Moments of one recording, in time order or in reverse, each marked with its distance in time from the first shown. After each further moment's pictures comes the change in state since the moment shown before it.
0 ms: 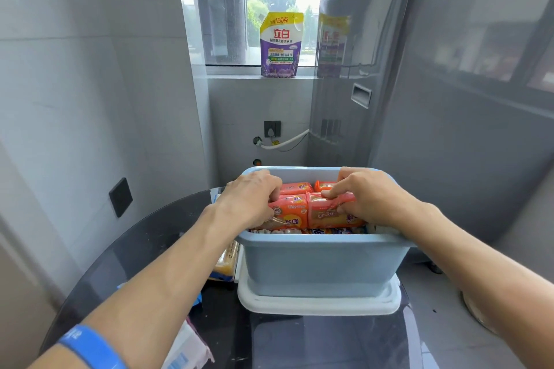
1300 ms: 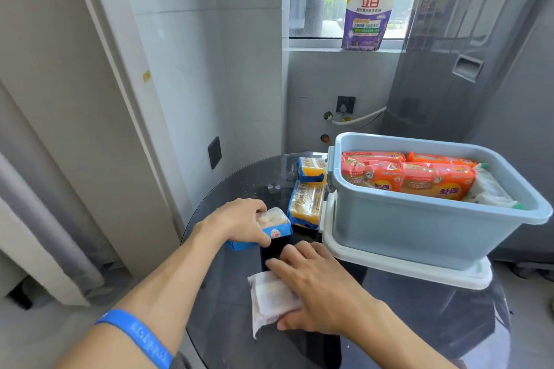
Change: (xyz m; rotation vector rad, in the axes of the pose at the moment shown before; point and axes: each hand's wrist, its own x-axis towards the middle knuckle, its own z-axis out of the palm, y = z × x) left_hand -0.145 -0.147 0.036 -0.059 -0.355 -0.403; right_hand -0.081 -0.234 0.115 0.055 -0.279 -0.480
